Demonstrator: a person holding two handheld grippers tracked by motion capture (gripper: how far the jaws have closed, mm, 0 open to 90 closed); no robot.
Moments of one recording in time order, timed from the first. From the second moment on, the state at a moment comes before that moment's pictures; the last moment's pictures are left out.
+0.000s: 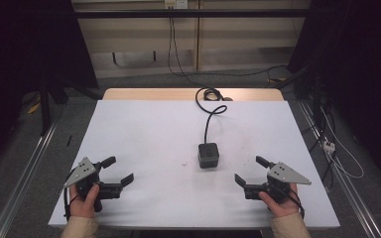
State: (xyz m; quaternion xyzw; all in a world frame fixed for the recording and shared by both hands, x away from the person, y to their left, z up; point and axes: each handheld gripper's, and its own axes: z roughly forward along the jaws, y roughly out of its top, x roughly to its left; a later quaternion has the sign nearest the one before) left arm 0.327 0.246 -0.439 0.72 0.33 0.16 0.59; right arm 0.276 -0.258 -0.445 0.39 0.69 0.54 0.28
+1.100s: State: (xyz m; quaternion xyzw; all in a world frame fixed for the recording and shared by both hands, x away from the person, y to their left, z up) left arm 0.327 0.245 -0.439 0.72 0.33 0.16 0.59; right arm 0.305 -0.246 -0.437 0.40 0.68 0.54 0.29
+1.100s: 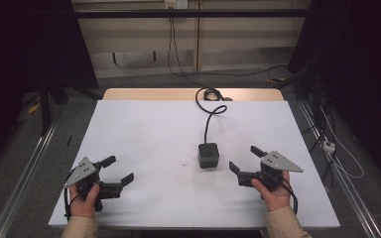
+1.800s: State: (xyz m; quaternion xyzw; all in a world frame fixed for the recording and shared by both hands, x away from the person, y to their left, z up) left arm 0.327 0.245 -0.440 0.72 0.33 0.16 0.59; right arm 0.316 -0.240 -0.436 0.41 0.68 0.54 0.29
